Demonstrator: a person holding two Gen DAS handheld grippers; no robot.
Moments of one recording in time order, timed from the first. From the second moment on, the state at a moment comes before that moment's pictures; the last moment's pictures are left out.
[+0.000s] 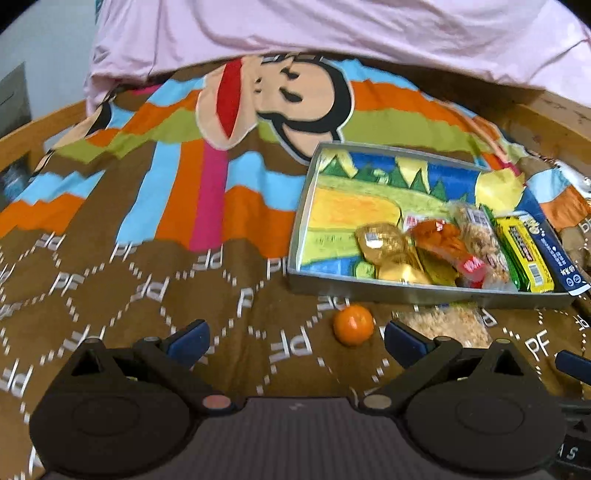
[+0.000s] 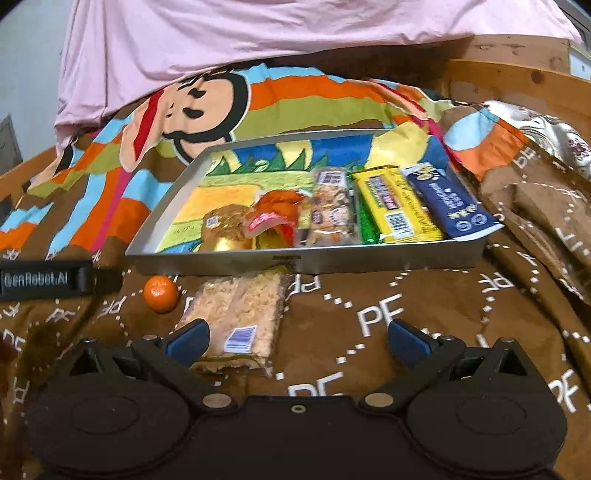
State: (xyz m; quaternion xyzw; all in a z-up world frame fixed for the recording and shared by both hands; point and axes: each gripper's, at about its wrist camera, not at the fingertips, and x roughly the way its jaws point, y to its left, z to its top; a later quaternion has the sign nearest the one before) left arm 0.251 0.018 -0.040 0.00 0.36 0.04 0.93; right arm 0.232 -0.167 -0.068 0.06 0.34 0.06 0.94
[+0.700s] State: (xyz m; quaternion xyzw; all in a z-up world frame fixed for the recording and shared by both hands) left arm 0.288 0.009 -0.074 0.02 0.35 -0.10 0.93; right arm 0.249 -0.133 -0.092 0.04 0.35 0.11 0.93
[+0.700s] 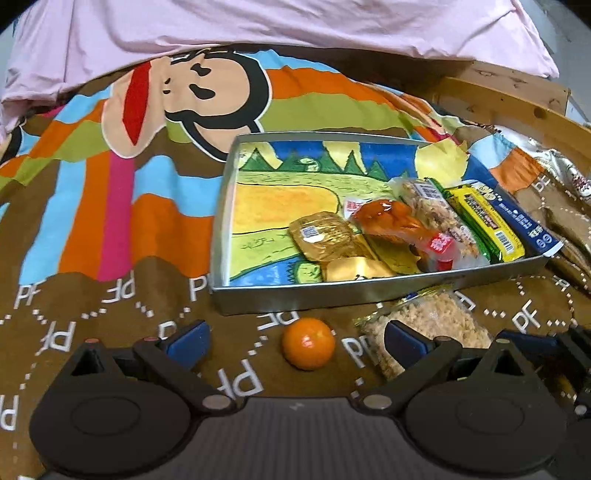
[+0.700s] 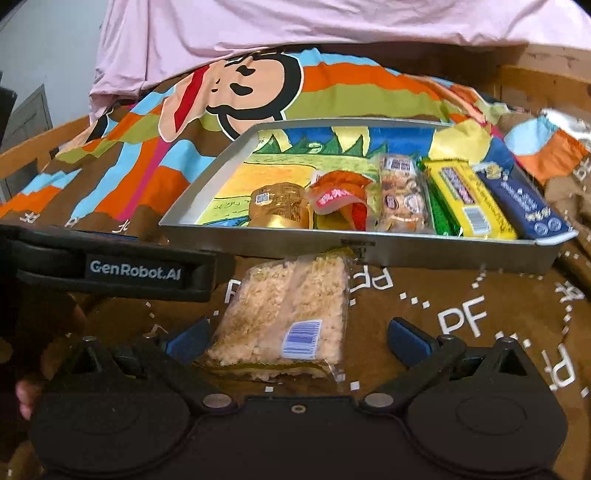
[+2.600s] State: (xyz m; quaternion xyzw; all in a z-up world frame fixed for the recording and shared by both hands) left arm 0.263 -0.014 0.016 -0.04 0.30 -0.03 0.95; right arm 0.204 -0.148 -0.020 -0.12 0.14 0.13 0.98
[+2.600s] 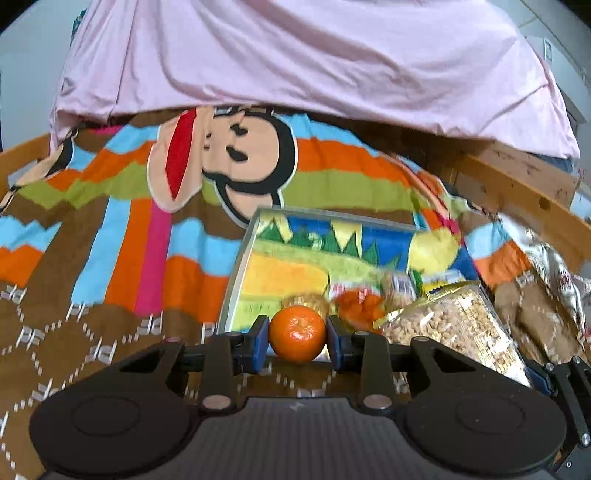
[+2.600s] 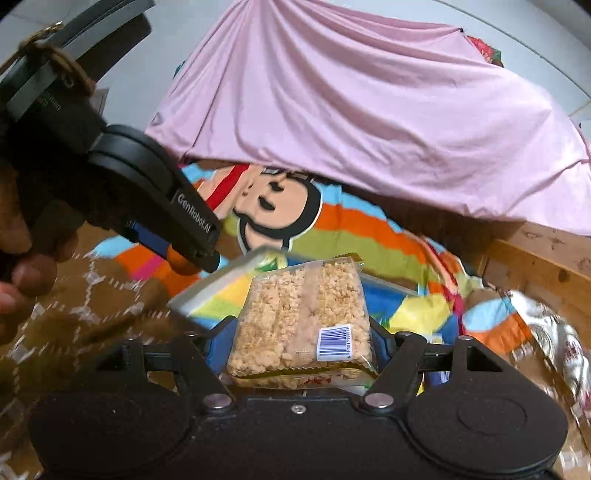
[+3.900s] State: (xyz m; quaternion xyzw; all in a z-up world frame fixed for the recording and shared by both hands) left arm 0.370 -0.013 -0.066 -0.05 0.36 0.02 0.93; right arm 0.375 -0.167 -0.067 -0.06 0.21 0.21 0.95
